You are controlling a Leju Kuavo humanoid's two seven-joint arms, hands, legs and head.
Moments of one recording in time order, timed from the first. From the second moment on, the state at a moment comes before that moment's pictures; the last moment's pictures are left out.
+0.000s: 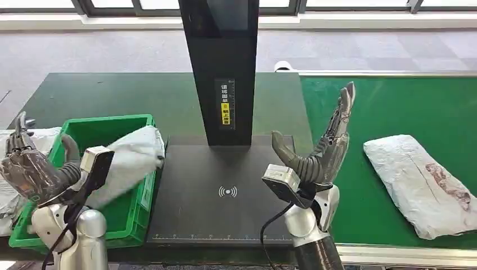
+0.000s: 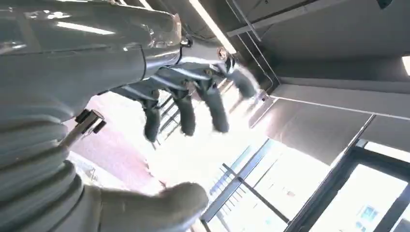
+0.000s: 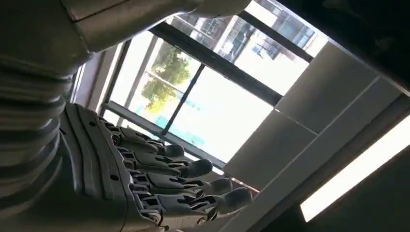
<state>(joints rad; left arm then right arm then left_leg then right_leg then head) -0.14 -0.31 0.42 -1.63 -1.25 0.70 -0.24 -0.23 0.34 0.25 -1.36 0.78 -0.70 -0.64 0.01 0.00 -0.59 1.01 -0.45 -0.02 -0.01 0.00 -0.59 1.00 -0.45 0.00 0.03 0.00</state>
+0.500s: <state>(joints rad) -0.15 -0.31 0.43 -1.64 -1.10 0.70 -0.36 -0.23 0.34 0.25 -1.38 0.82 -0.70 -0.59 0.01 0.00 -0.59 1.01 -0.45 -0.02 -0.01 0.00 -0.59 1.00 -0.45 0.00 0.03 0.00</state>
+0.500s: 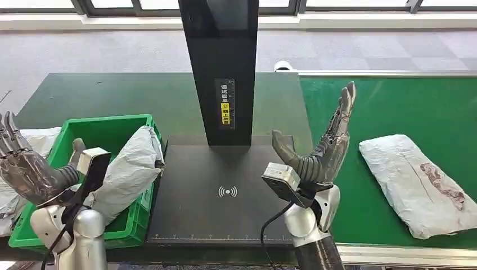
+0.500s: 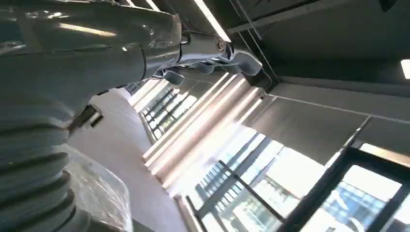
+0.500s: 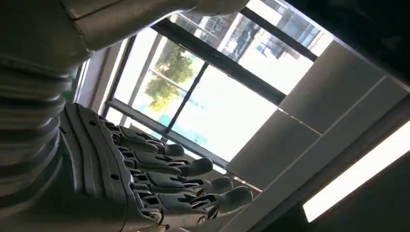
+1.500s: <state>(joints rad) -0.15 -0.31 0.43 -1.66 -0.97 0.70 -0.42 -0.22 0.34 0.25 -1.40 0.84 -0.70 -0.57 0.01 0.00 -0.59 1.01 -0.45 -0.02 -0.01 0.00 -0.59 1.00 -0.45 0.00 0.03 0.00</state>
